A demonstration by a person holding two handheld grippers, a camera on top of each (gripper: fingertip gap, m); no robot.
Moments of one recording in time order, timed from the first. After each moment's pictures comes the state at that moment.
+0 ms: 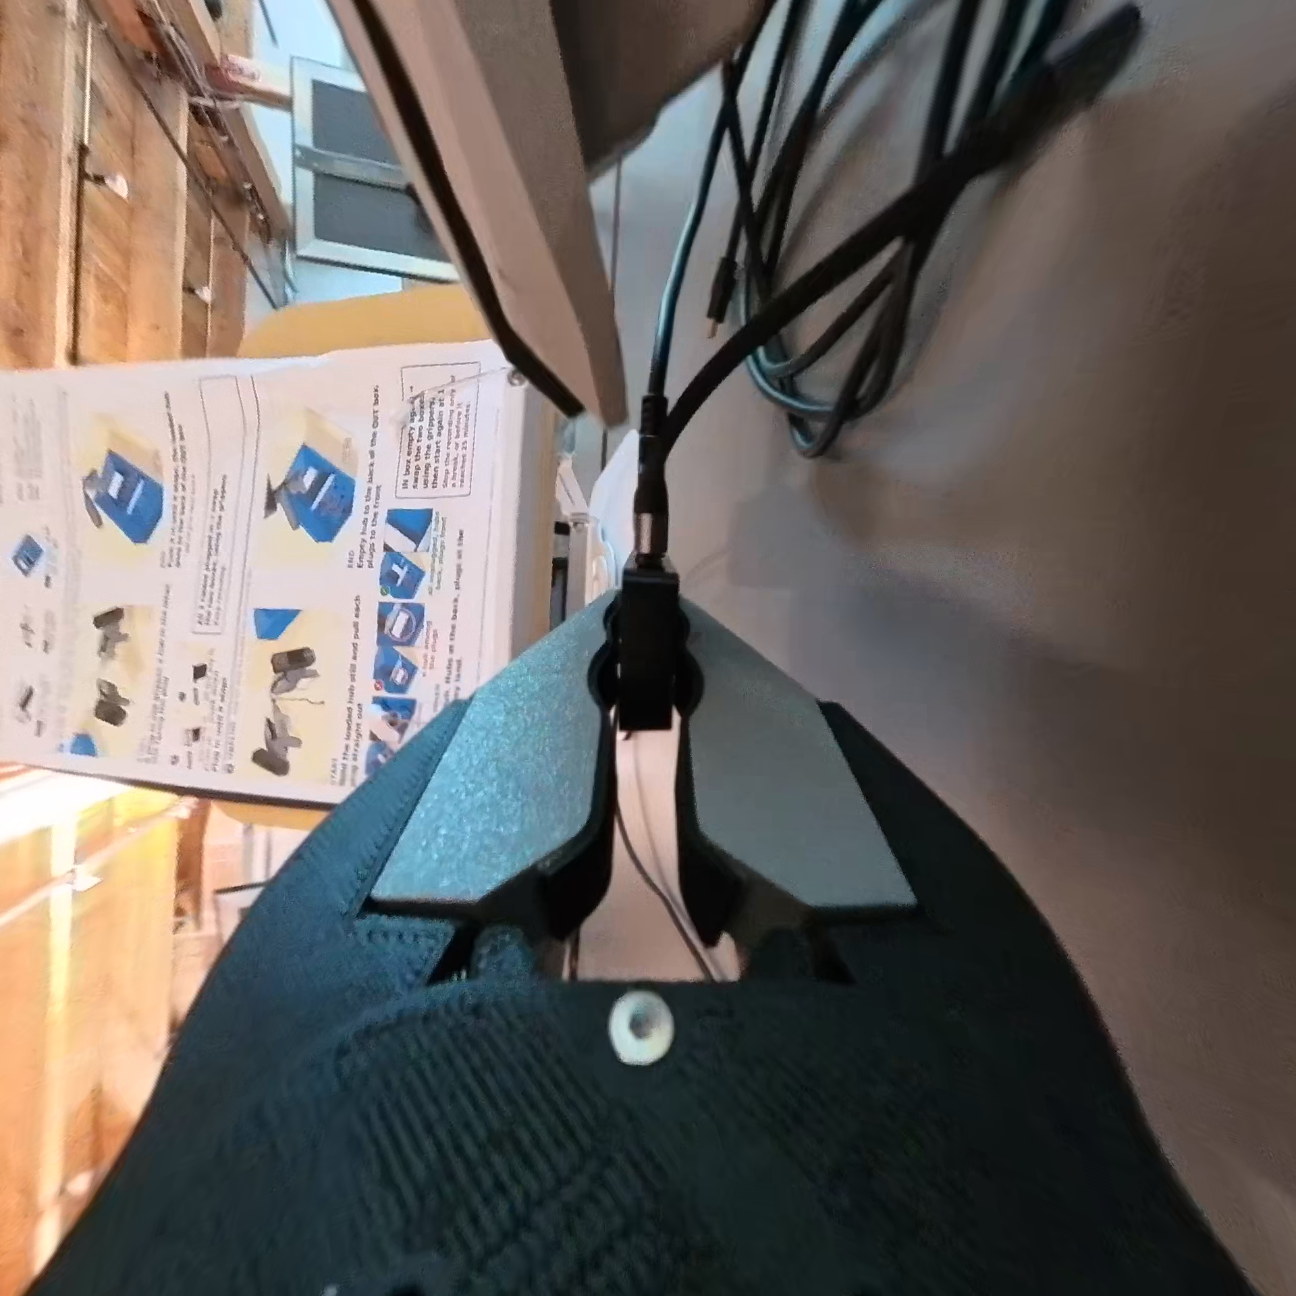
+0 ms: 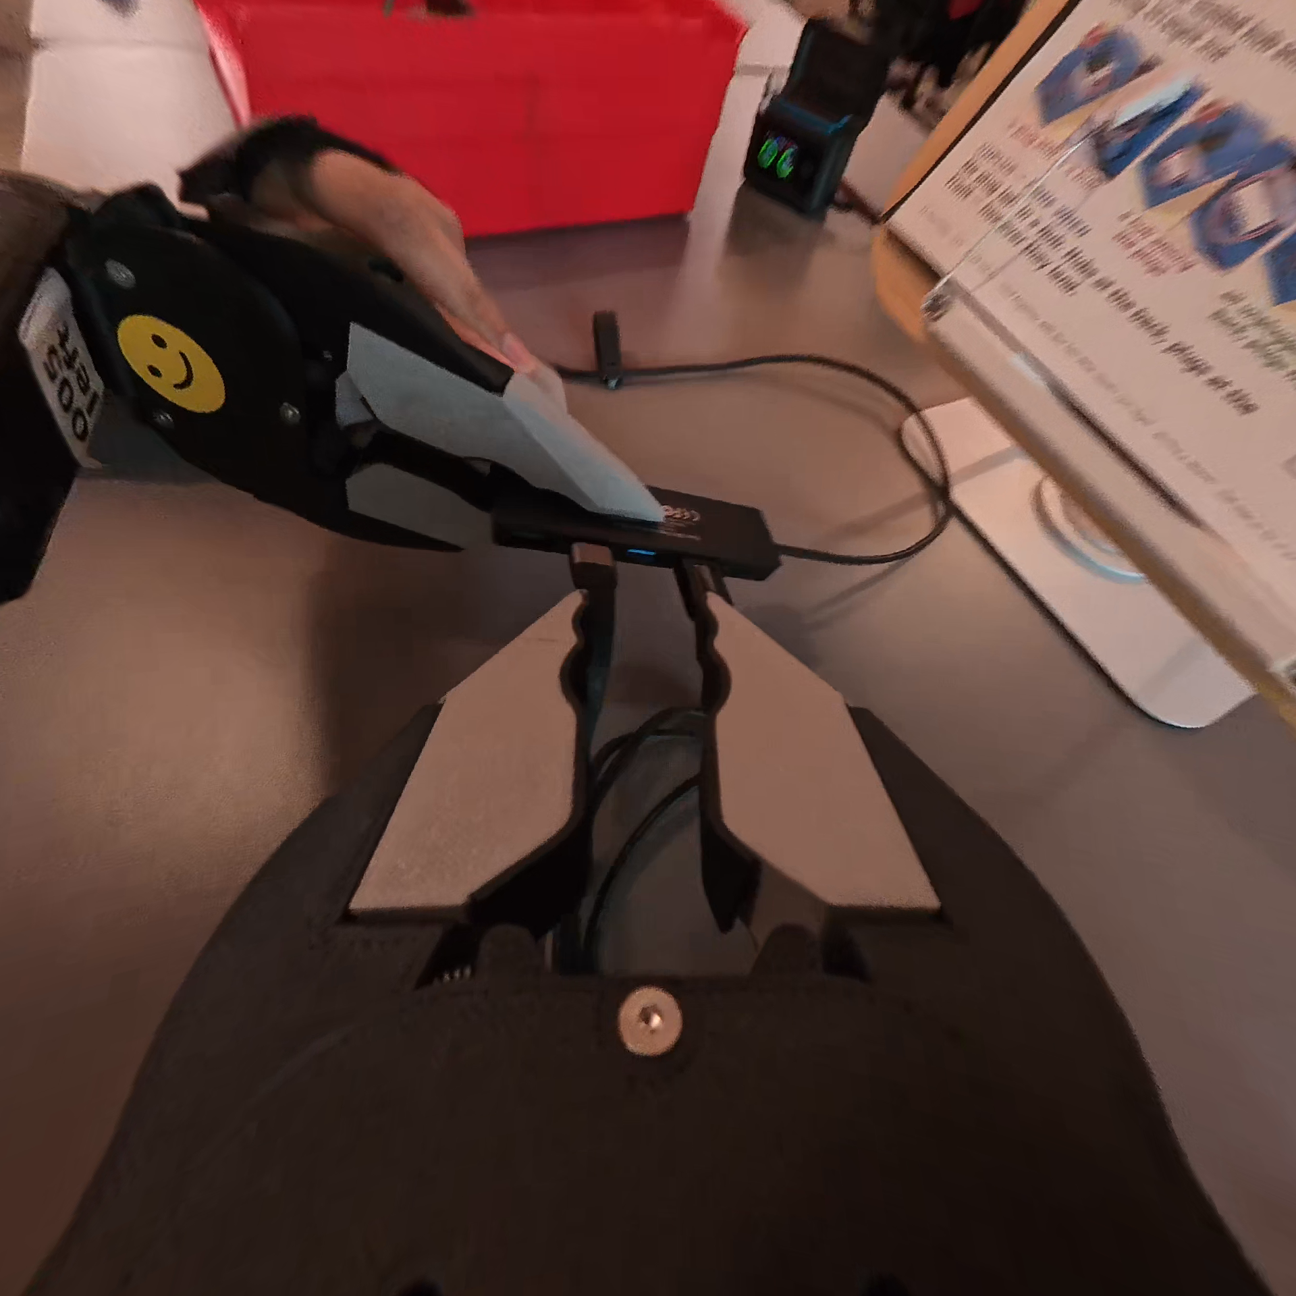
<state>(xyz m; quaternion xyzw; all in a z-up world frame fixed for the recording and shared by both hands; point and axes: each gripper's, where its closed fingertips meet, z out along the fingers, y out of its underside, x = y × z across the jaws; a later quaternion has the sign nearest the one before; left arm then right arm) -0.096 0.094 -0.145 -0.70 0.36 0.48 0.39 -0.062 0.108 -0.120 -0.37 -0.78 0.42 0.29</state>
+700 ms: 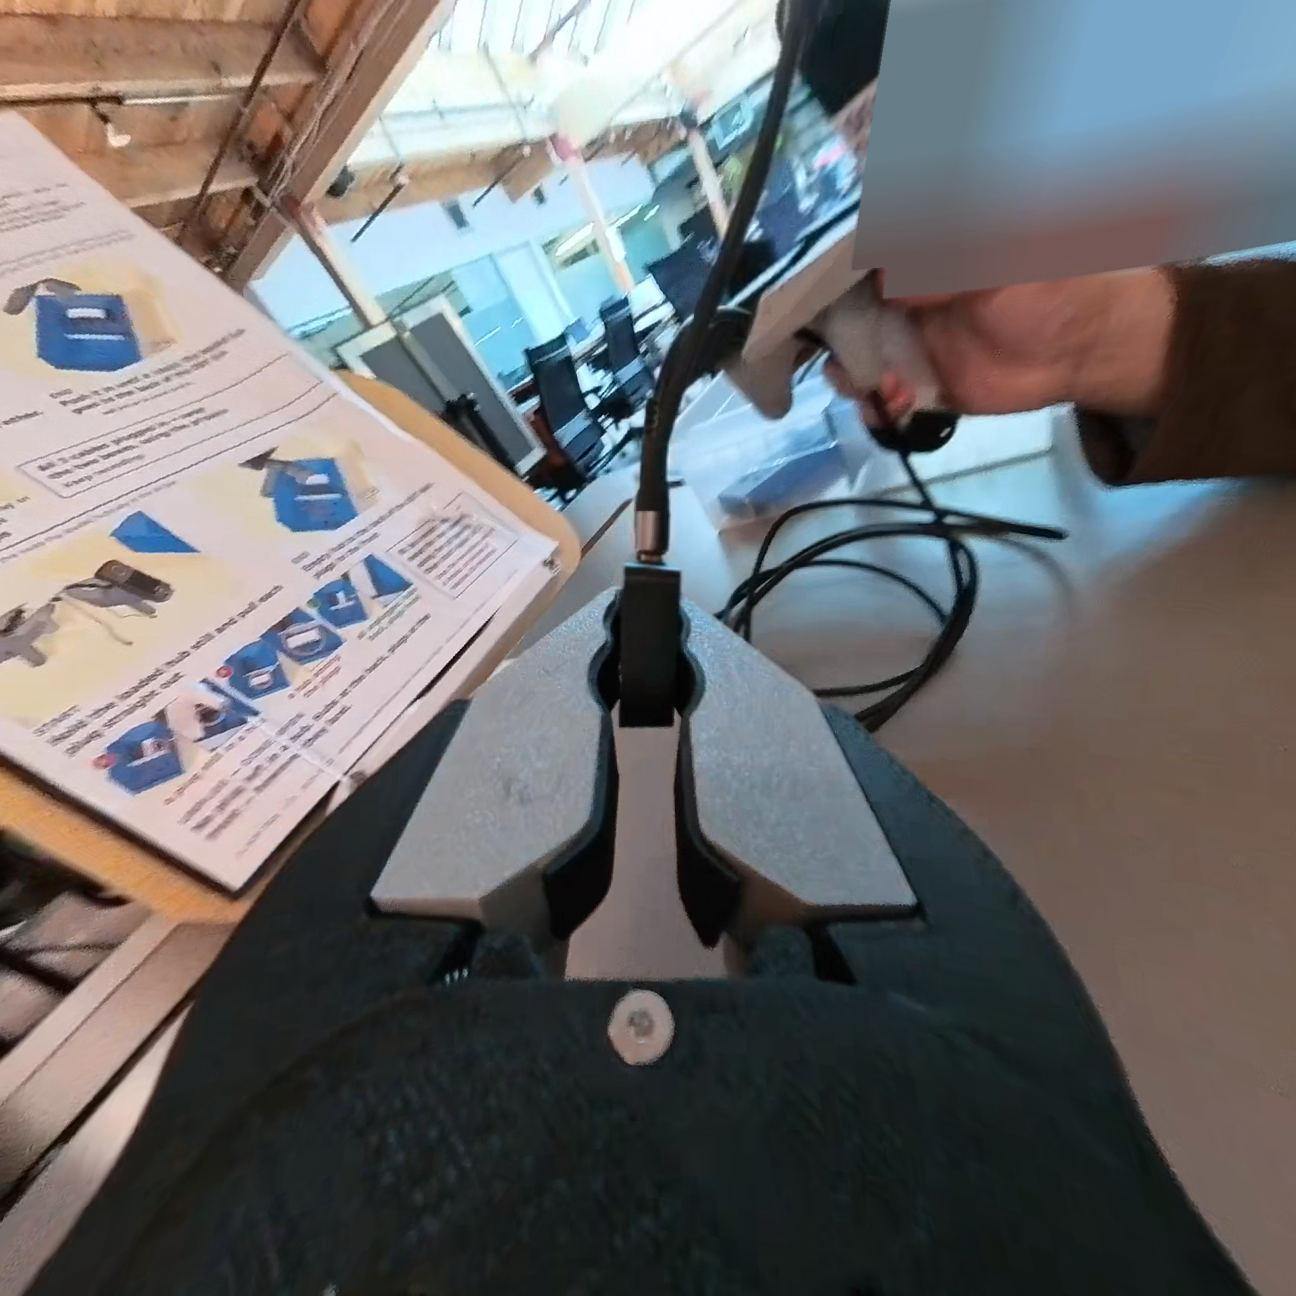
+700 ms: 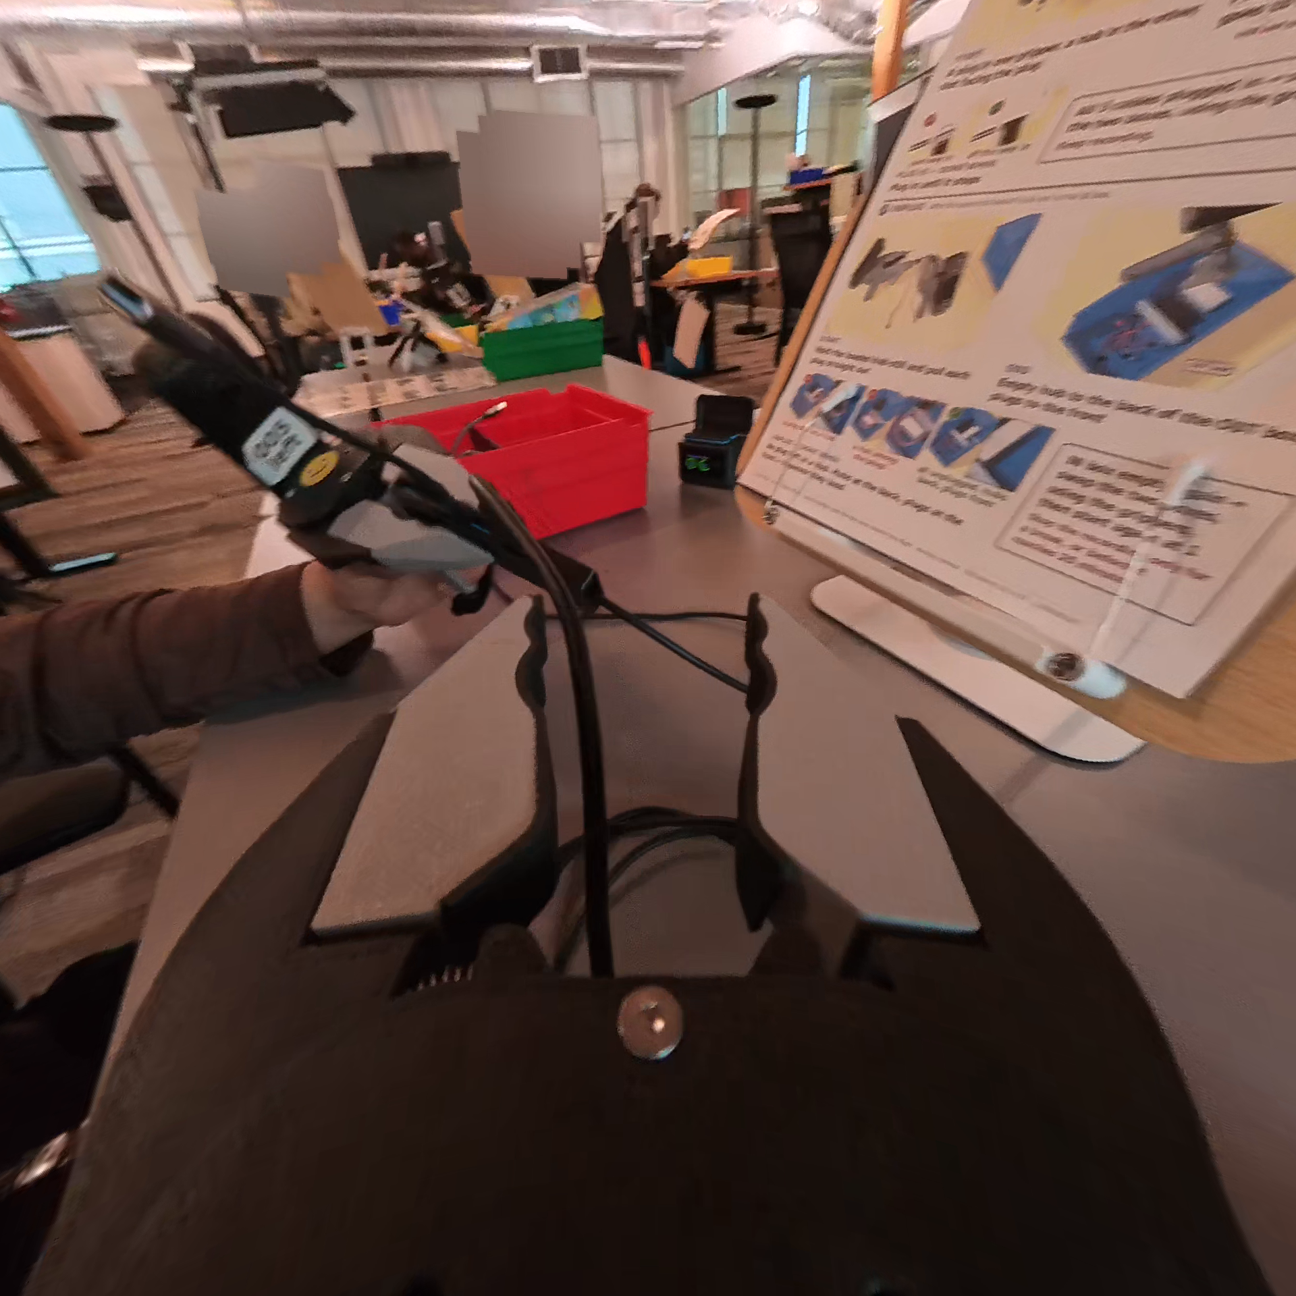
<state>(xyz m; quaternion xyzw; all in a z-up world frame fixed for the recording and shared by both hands) -0.080 0.064 -0.062 -0.68 0.19 0.13 0.69 -0.041 0.166 -0.037 -0.38 -0.63 0.61 0.30</state>
